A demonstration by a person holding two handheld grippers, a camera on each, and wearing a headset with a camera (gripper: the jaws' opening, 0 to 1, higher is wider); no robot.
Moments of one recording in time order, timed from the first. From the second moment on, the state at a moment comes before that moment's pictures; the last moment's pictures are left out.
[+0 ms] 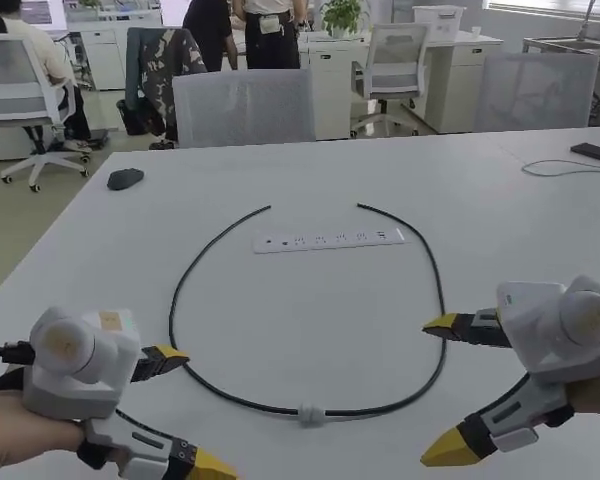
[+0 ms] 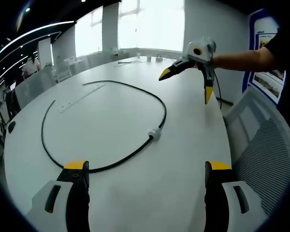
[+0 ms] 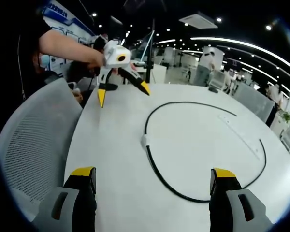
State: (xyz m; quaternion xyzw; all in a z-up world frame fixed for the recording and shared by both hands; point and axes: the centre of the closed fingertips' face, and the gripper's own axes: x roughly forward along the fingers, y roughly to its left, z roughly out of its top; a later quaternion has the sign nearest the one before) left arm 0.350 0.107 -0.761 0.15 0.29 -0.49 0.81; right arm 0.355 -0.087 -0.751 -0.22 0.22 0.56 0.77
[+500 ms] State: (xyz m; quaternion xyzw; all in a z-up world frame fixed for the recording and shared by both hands) left arm 0.352 0.104 -0.761 0.17 0.28 -0.49 0.81; right arm 0.356 -0.078 -0.752 -0.22 0.22 0.57 0.76
